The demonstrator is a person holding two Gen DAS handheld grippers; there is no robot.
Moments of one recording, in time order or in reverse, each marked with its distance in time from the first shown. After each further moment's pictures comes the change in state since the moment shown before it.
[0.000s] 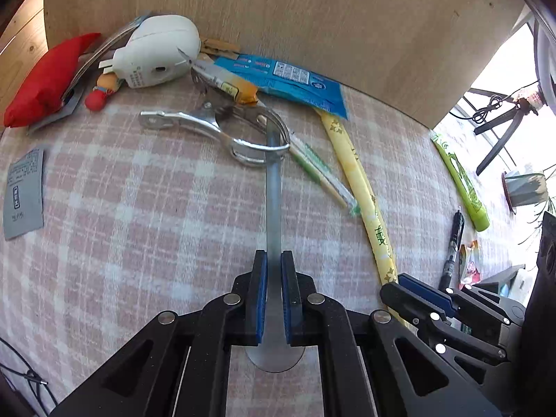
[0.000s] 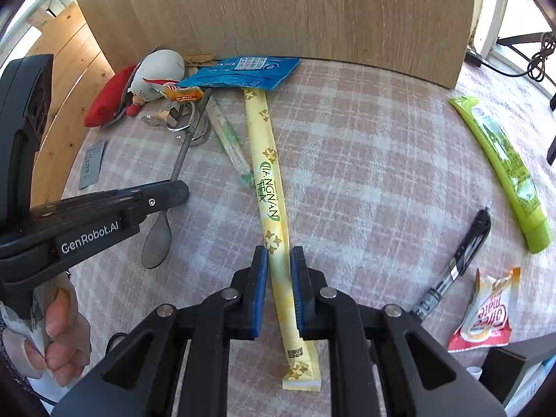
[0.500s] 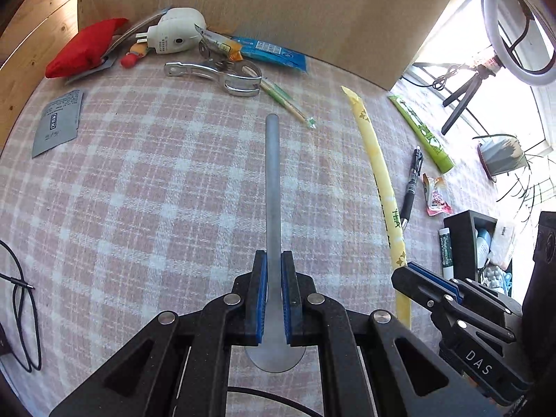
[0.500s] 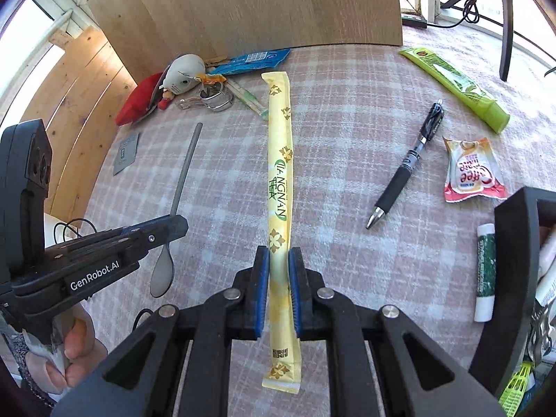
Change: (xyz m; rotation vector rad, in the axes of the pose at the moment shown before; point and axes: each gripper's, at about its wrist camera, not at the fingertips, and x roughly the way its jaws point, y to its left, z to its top) left arm -0.055 -0.010 -0.069 0.013 -0.028 -0.026; right arm -0.059 0.005 -0.085 0.106 -0.088 0.053
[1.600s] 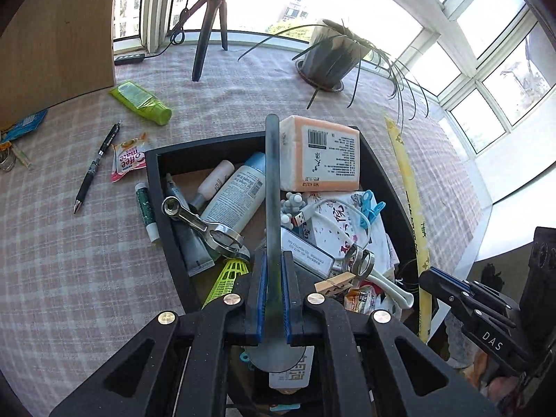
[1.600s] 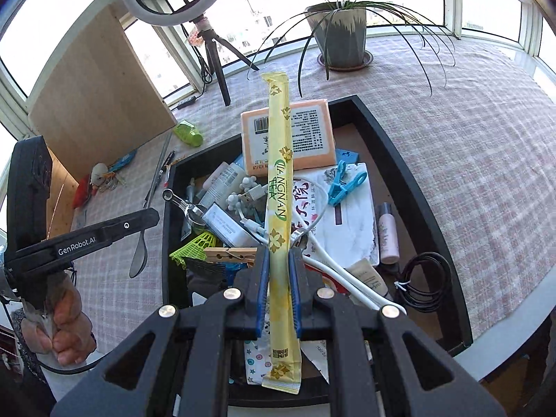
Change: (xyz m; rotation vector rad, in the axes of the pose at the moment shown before) left arm -0.021 -0.309 -0.094 0.402 0.030 -0.228; right arm -0.260 -0.234 -0.167 0.351 -0.252 -0.228
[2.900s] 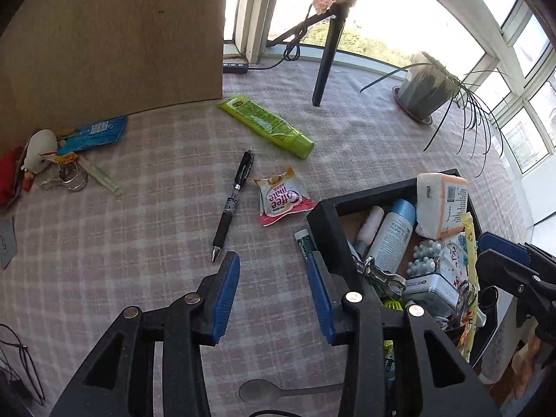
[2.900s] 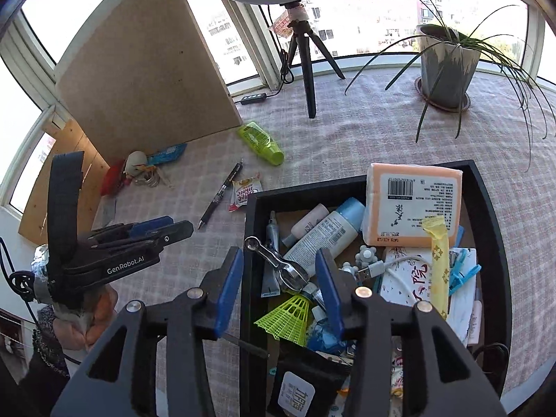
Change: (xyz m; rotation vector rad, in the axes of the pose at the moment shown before) left arm -0.014 0.153 0.047 -0.066 -0.012 0.195; right arm 0.066 0.148 0.078 -0.200 0.068 0.135
